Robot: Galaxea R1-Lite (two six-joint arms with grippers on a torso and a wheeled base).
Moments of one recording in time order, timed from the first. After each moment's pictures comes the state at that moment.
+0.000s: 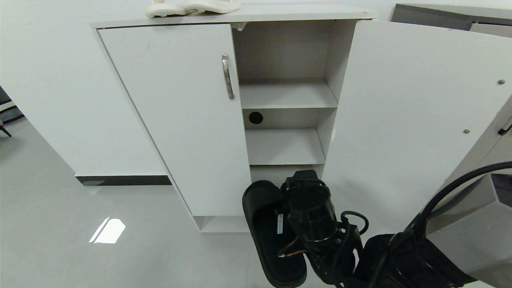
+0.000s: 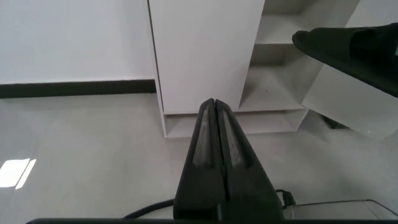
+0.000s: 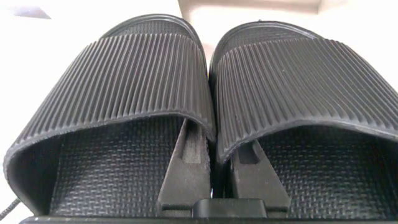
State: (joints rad) left arm 0.00 0.00 0.00 0.00 -0.05 -0.01; right arm 0.95 2.09 -0.96 -0.79 -0.60 0.36
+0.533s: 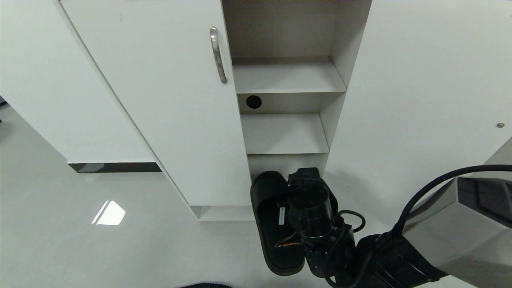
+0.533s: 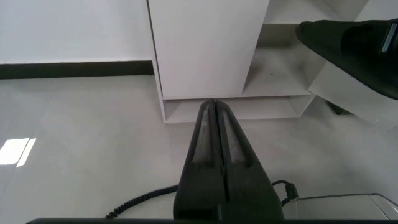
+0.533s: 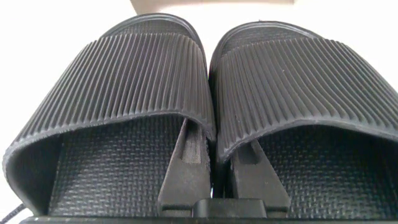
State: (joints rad) left arm 0.00 0.00 0.00 0.00 -0.04 -0.01; right arm 0.94 2.15 -0.98 -0.92 -0.71 0.29
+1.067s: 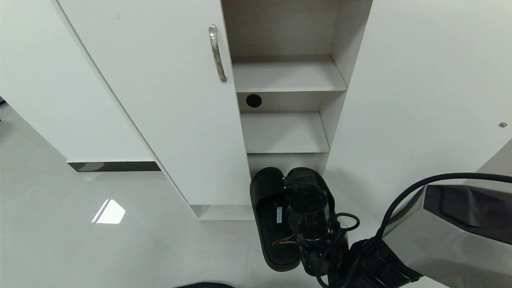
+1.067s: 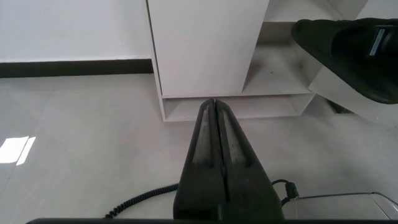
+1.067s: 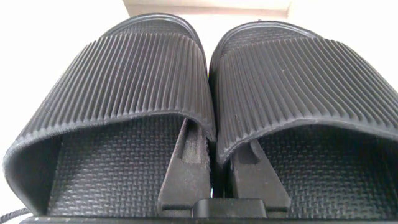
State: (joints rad) left arm 0.00 0.00 0.00 0.00 -0.04 -0.01; right arm 0.93 2.22 -0.99 -1.08 -0.74 0.19
